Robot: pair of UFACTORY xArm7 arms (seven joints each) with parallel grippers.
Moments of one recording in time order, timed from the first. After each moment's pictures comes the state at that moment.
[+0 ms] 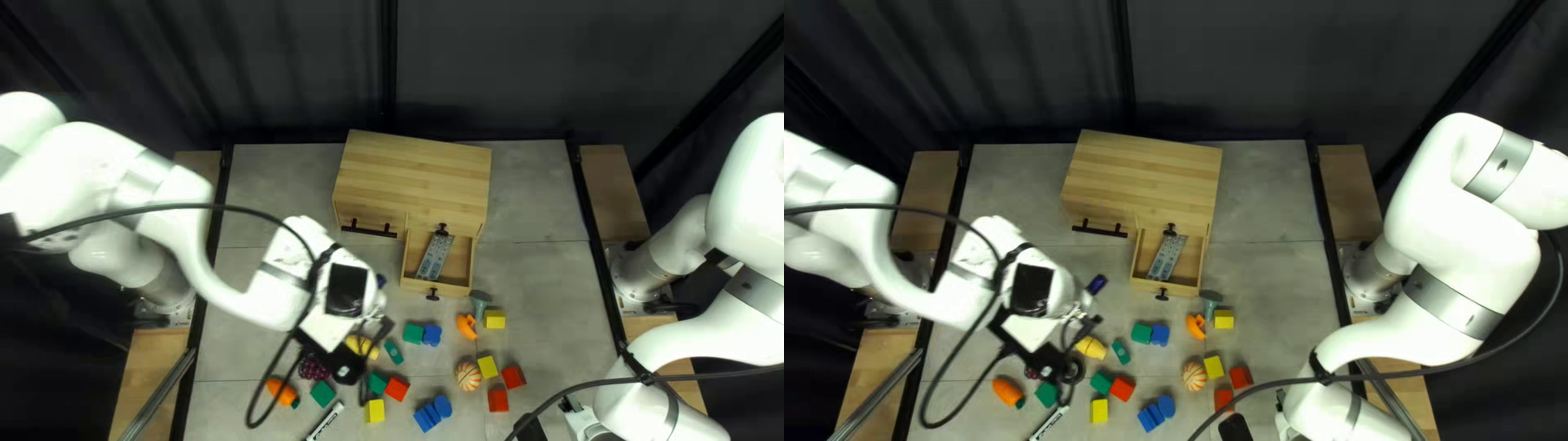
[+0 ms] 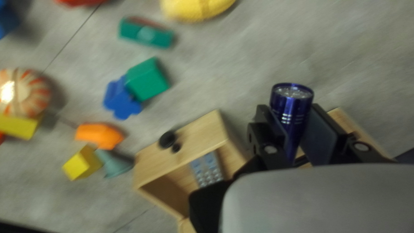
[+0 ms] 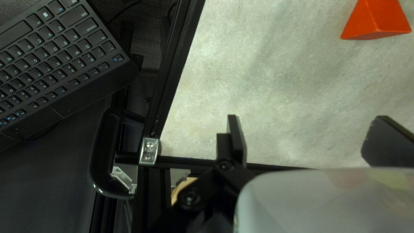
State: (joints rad) left arm 0.02 0.17 -0.31 1.17 0.31 1.05 1.79; right arm 0.76 0.16 0.17 1.04 -0.06 1.17 0.63
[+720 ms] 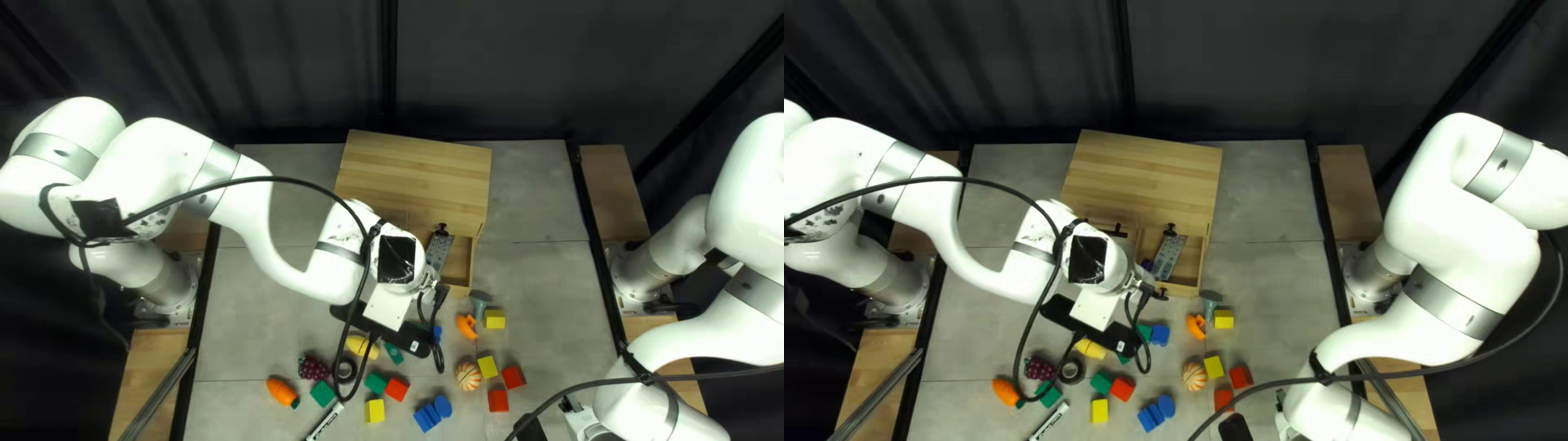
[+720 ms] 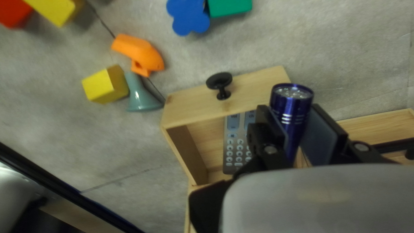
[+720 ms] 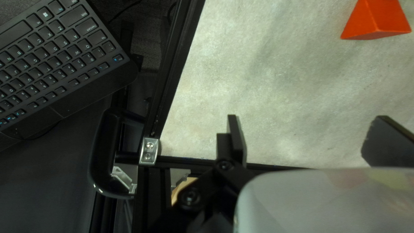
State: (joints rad) left arm 0.05 0.26 -0.23 1.19 0.36 0.88 1.57; right arm 0.76 0.16 0.17 1.04 -0.06 1.17 0.63
